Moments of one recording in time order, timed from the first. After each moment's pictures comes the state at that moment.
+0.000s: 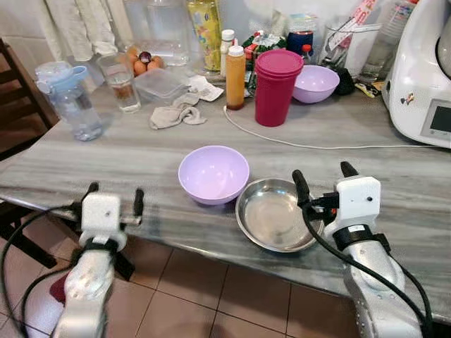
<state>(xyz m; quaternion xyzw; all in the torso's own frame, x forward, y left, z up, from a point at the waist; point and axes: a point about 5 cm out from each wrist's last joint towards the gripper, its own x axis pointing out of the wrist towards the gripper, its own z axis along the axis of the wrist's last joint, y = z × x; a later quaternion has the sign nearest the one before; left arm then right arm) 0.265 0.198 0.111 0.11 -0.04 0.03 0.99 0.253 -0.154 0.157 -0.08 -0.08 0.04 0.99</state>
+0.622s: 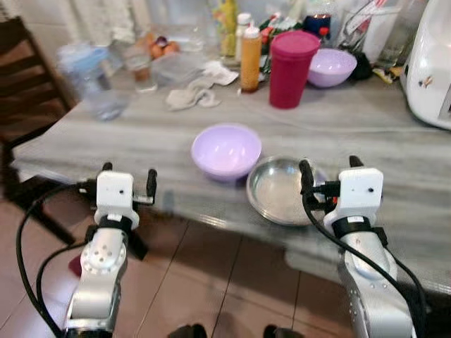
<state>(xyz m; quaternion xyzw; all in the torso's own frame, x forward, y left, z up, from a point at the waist) 0.283 0.187 0.128 0.10 -0.06 0.02 0.99 0.263 -0.157 0.161 -0.07 -0.08 -0.01 0.99</state>
